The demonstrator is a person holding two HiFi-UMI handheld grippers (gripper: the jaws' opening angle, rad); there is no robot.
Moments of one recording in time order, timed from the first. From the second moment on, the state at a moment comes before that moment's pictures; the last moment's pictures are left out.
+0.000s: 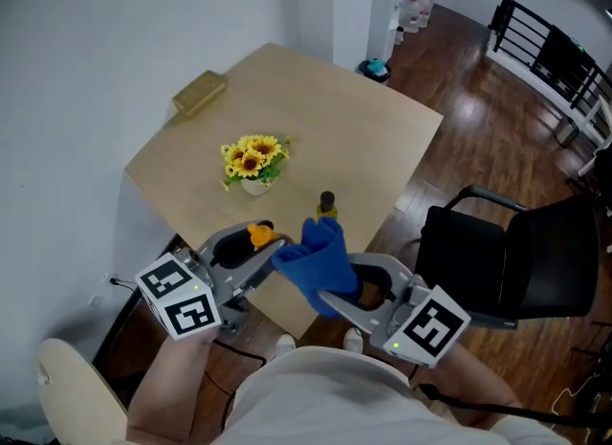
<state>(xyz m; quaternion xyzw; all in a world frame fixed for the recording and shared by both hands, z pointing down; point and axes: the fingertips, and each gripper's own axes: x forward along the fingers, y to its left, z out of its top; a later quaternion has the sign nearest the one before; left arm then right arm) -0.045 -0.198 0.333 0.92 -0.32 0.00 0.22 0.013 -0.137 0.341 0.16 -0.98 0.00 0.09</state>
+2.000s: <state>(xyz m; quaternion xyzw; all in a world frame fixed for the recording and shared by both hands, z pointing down) -0.032 -0.187 0.290 0.94 -0.28 -0.01 0.18 0.017 -0.146 0.318 0.19 -0.98 -0.03 0.08</state>
